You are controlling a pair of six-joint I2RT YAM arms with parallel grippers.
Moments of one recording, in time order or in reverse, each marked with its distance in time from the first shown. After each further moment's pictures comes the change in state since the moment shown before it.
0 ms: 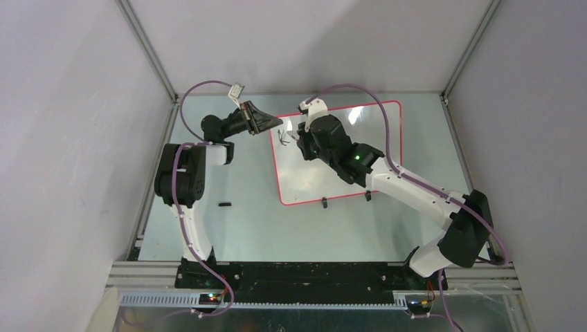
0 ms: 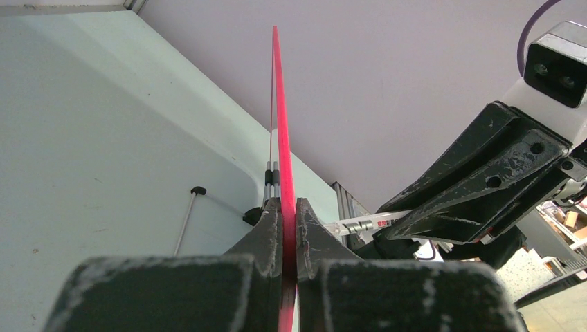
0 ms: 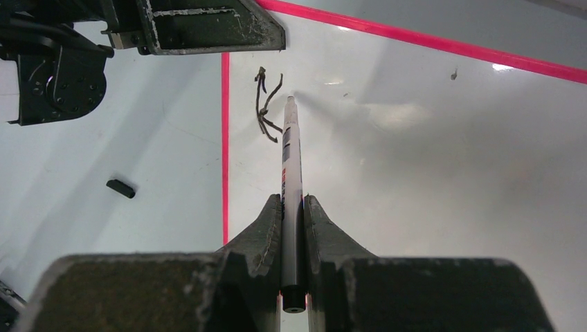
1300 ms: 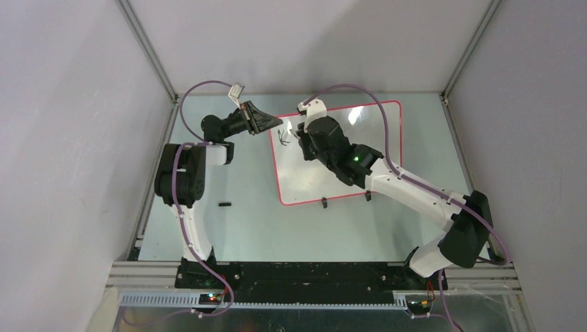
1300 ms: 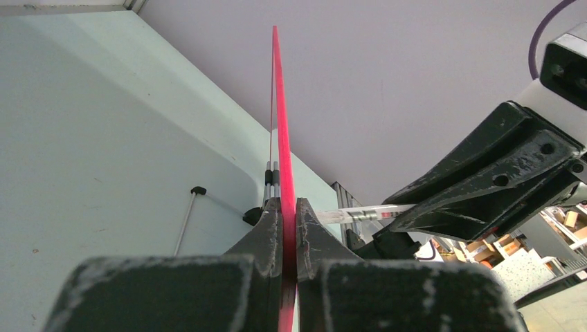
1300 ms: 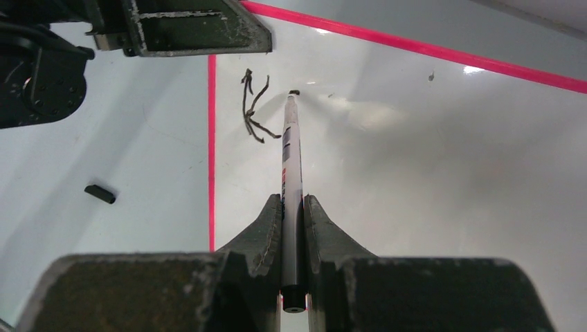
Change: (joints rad) left arm 0.000 0.000 0.000 0.000 0.000 0.000; right arm 0.021 0.016 0.030 -0.029 0.086 -0.023
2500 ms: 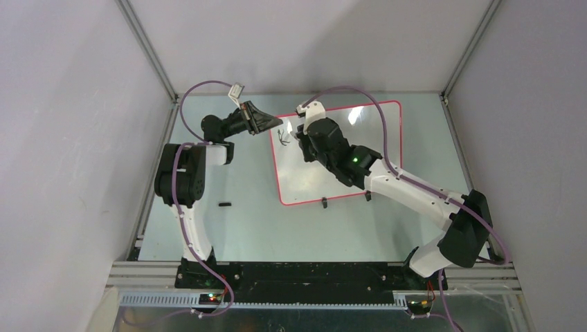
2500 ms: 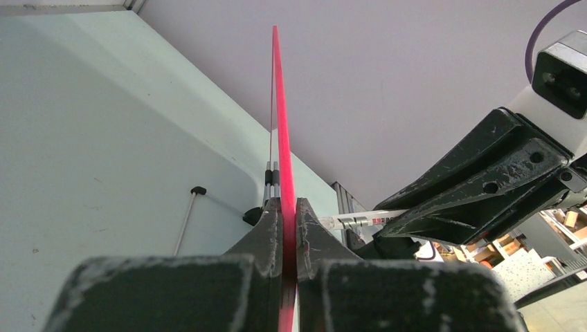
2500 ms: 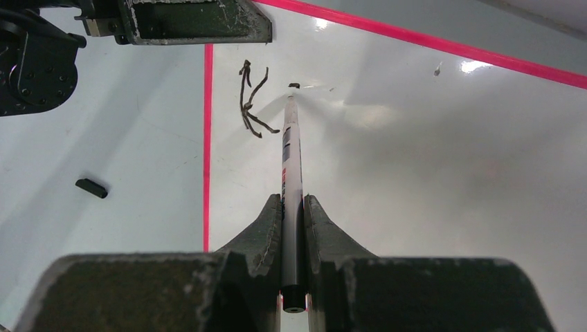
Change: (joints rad) left arm 0.000 0.000 0.000 0.000 0.000 0.000; right arm 0.003 -0.010 -0.031 0.018 -0.007 -0.022
